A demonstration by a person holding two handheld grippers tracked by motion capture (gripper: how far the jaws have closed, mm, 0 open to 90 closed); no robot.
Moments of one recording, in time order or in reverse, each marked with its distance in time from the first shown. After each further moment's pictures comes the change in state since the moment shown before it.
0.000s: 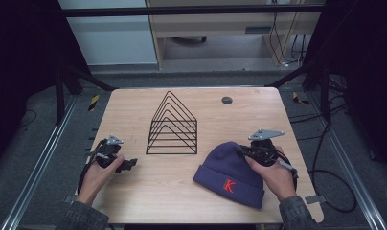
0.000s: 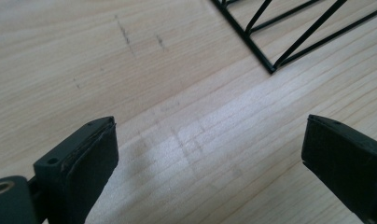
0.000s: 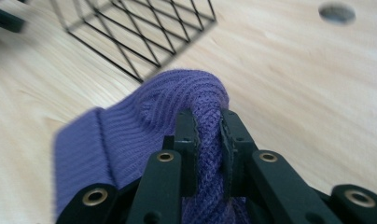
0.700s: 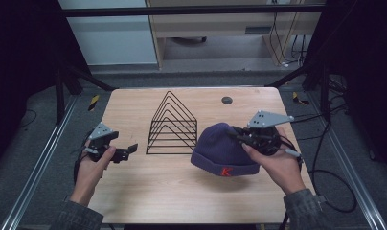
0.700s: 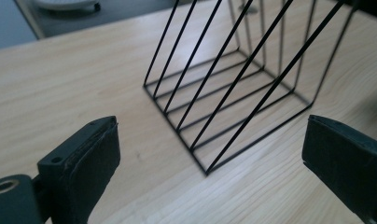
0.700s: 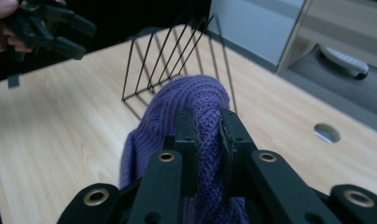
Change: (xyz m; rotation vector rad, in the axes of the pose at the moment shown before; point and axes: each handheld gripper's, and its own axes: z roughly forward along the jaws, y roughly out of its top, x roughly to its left) left arm -0.018 0.040 -0.068 -0.339 -0.088 -0.004; right arm 0.038 0.075 -0.061 -0.200 0.061 -0.192
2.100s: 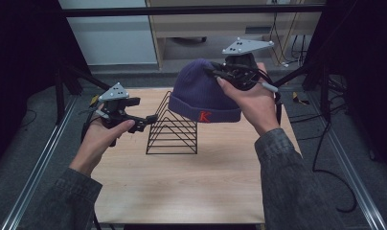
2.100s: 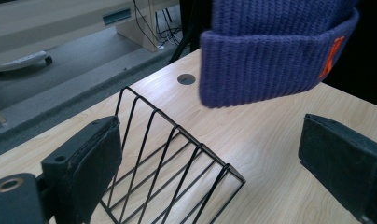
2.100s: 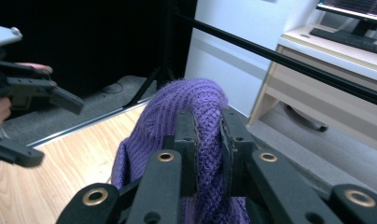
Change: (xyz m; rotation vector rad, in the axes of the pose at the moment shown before) left arm -0.045 0.125 -0.003 -0.060 -0.174 0.154; right arm -0.024 0.152 0.032 -0.147 -0.082 -0.045
